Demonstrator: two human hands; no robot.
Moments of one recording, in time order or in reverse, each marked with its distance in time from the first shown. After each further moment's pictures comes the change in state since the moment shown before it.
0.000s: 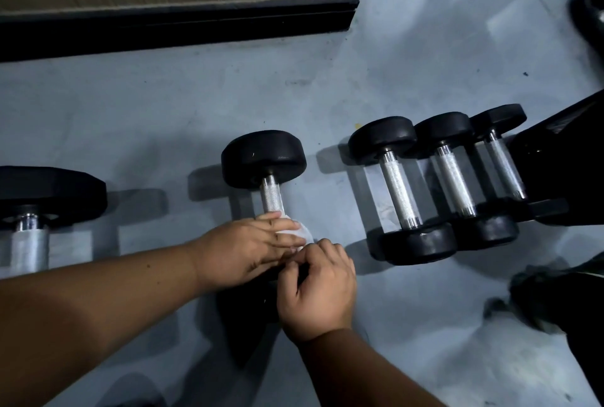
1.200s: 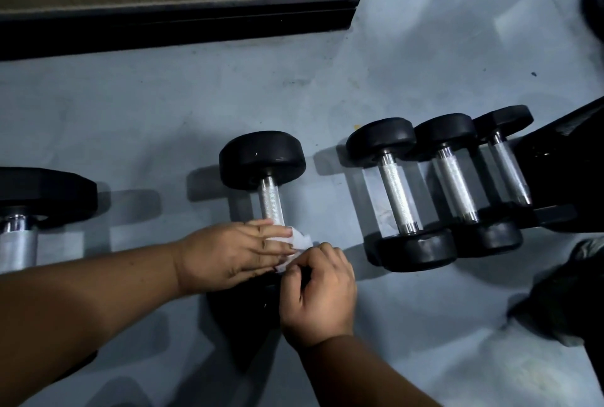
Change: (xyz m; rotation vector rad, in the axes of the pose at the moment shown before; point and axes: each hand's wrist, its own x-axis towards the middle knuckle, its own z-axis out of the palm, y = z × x) left_hand -0.003 -0.005 -0.005 -0.040 -0.001 0.042; right_hand 0.006 0.019 -0.004 0.093 -0.018 -0.018
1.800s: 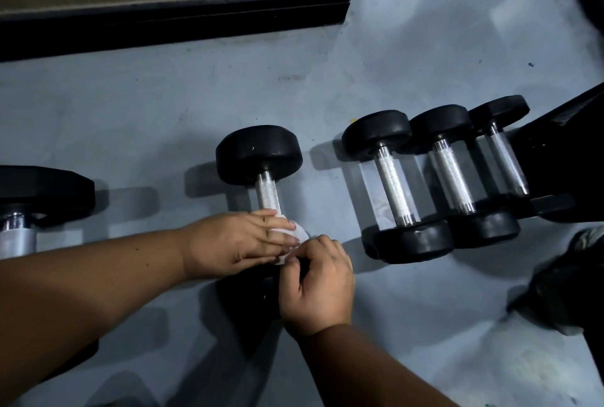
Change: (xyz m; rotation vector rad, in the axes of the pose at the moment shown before) left_hand 0.013 -0.004 -0.001 -0.009 -0.045 -0.024; right_hand 0.000 0.002 0.000 0.015 -0.005 0.033
